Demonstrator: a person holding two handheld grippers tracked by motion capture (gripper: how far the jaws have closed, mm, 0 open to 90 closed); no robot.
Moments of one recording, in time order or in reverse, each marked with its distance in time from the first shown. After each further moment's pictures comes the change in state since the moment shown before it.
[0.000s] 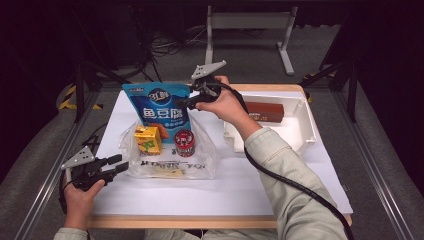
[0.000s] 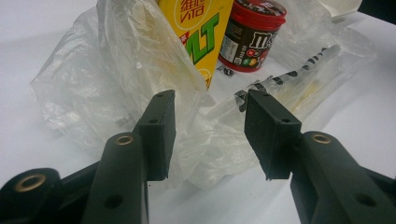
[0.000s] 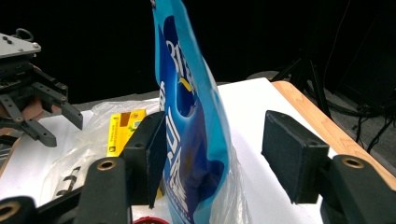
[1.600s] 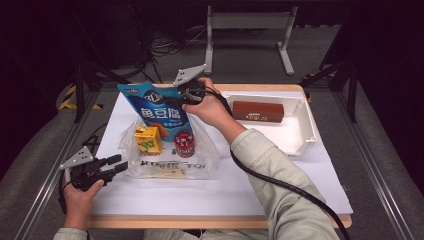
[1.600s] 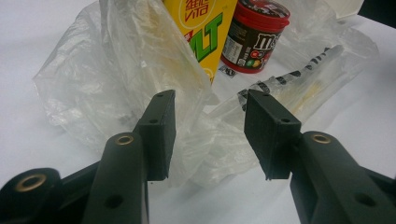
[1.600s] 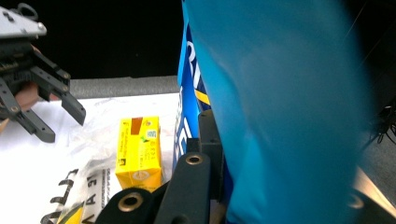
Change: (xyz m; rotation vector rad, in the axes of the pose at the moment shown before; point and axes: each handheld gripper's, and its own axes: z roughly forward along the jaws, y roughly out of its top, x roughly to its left) left arm 0.002 -0.002 -0.001 -0.004 -0.001 -0.014; right arm 0.030 0.022 0.022 0.044 -0.017 -0.134
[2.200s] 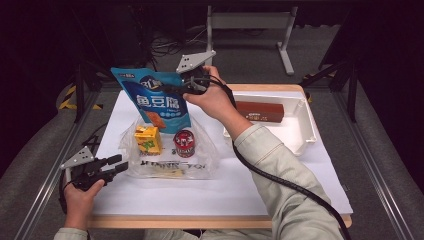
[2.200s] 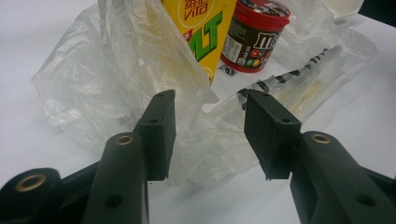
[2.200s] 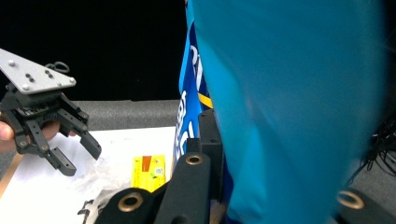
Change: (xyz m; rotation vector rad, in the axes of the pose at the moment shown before) left arm 0.000 0.000 0.001 0.002 -0.001 -0.002; right arm 0.006 0.035 -0.033 -0.096 -0.014 -0.032
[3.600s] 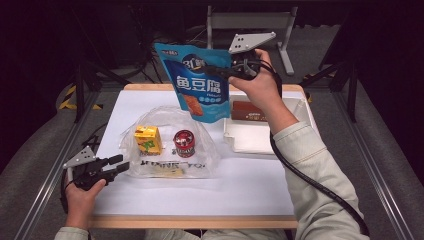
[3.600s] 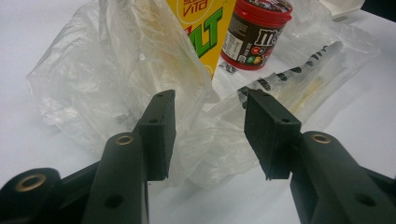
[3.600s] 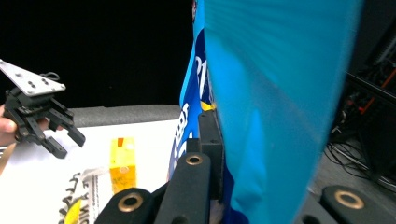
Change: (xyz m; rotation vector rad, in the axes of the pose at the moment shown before) left arm 0.000 0.001 0.004 0.016 0.002 0.004; right arm -0.024 0.002 -0.119 -0.034 -0.130 0.004
